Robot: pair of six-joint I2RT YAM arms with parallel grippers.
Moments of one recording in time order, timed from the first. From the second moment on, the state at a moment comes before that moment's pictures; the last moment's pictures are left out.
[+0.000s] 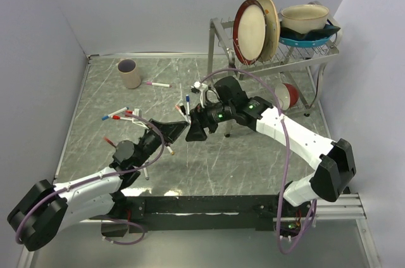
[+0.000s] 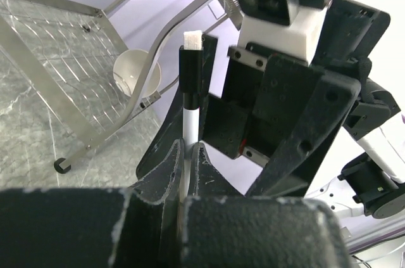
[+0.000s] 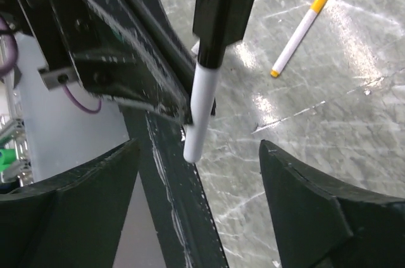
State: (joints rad) left arm -0.73 0.96 0.20 1.07 0.03 -1.02; right arm 0.74 1.44 1.25 -0.49 -0.66 0.15
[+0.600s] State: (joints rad) left arm -0.73 0.90 0.19 1.00 0.00 -1.03; right arm 0.75 1.47 1.26 -0.43 -0.67 0.19
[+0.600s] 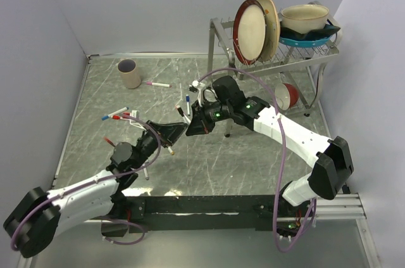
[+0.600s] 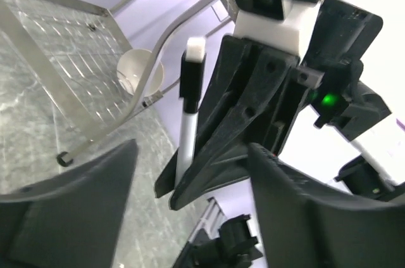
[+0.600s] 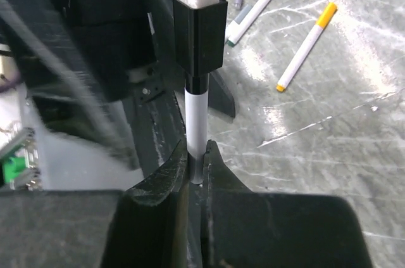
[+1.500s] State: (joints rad) left arm -0.73 0.80 0.30 0.66 -0.05 -0.96; right arm 0.75 1.47 1.22 -0.52 -0.82 -0.03
